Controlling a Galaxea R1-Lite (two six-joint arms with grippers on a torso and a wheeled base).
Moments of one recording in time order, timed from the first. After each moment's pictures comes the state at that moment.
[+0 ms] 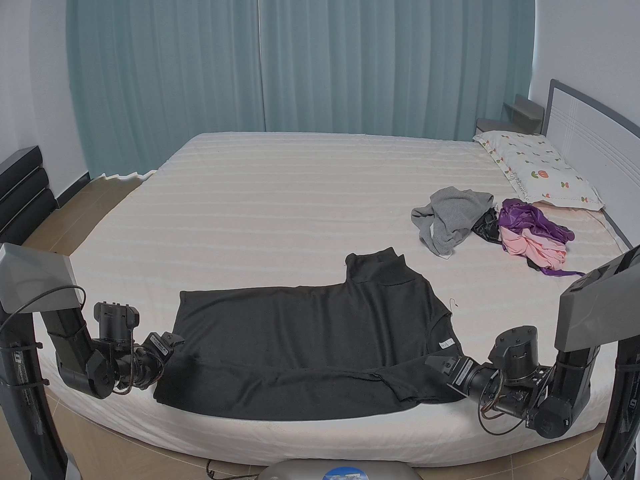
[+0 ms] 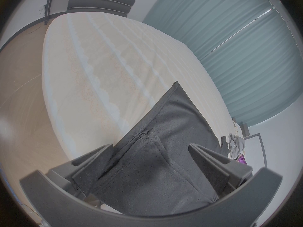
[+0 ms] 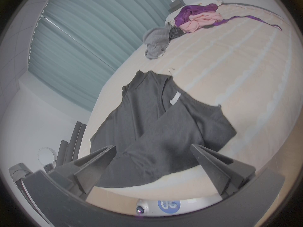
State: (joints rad) left arm 0.01 2.23 -0.43 -1.00 -0.06 -0.89; right arm 0.46 2.23 -0.20 -1.39 -0.08 0.93
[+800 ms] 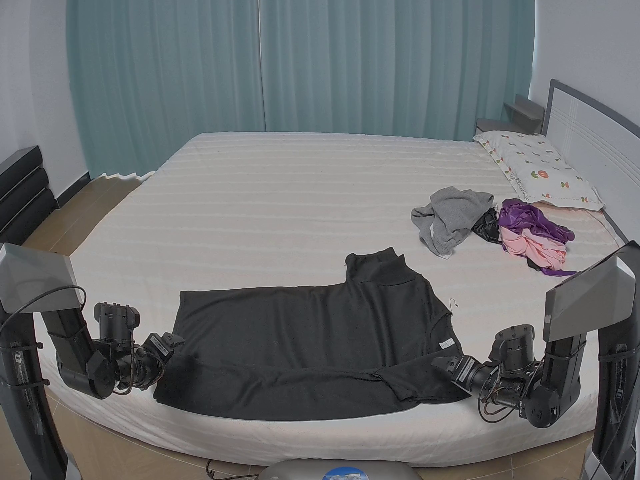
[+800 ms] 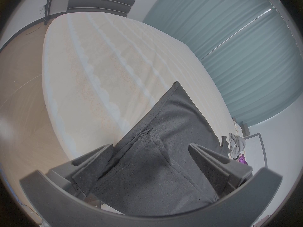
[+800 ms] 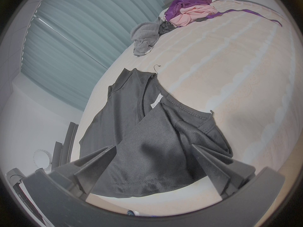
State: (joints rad) left arm 0.01 2.23 -0.43 -1.01 -0.06 -0.89; right arm 0.34 2.36 -0.29 -1.38 0.00 0.87
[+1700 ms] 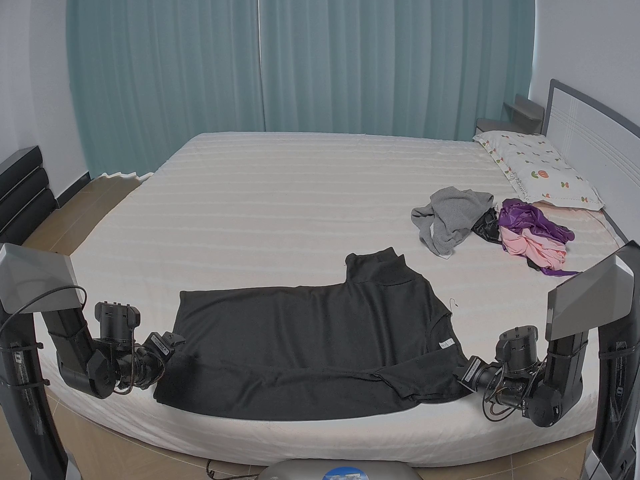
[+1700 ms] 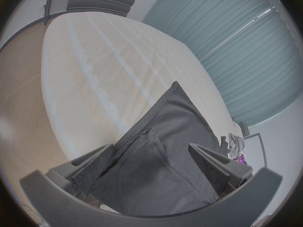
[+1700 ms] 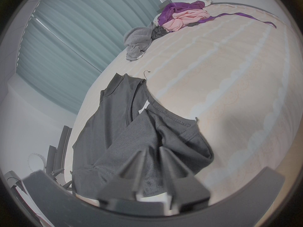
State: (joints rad) left arm 0.01 2.23 -0.44 -1.01 -0.06 -0.89; right arm 0.31 2.37 -0.27 -1.38 -0.05 0.86
